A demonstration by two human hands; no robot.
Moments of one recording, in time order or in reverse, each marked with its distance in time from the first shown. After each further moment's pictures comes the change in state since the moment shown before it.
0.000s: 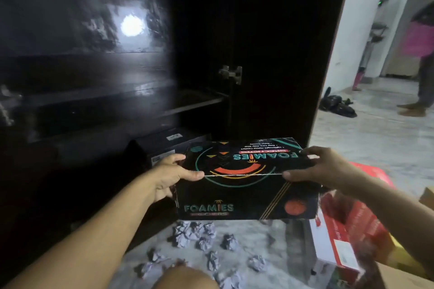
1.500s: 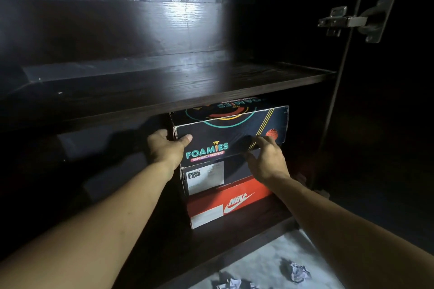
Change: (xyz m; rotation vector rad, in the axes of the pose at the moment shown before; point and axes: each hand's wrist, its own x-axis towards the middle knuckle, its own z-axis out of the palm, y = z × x) left_hand 0.258 -0.033 -0.142 -0.012 0.909 0.229; right_hand 0.339 -0.058 0.335 -0.114 0.116 -0.476
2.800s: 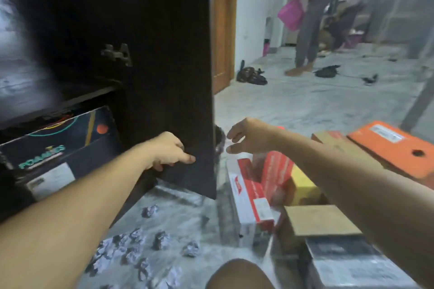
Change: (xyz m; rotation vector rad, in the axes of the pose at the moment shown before) left_hand -0.349 0.141 0.072 0.828 -1.204 0.311; right_hand -0.276 0.015 -0.414 -0.443 -0.259 0.333
